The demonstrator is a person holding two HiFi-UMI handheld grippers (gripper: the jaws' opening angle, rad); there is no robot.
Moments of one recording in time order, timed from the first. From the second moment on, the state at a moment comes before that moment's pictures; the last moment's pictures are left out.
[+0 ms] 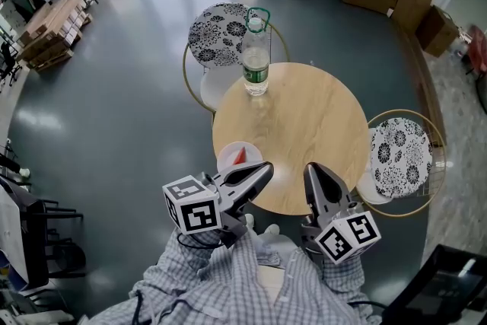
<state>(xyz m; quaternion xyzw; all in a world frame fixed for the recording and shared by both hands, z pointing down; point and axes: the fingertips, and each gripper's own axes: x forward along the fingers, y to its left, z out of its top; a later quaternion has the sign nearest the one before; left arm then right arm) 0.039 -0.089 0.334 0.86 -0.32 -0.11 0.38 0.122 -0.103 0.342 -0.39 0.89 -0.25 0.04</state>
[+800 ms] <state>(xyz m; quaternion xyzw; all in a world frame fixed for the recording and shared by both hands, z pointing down) 0.043 -0.087 0.335 0.86 -0.32 -0.10 0.38 0.120 -0.103 0.344 -0.39 0.89 -0.24 0.03</state>
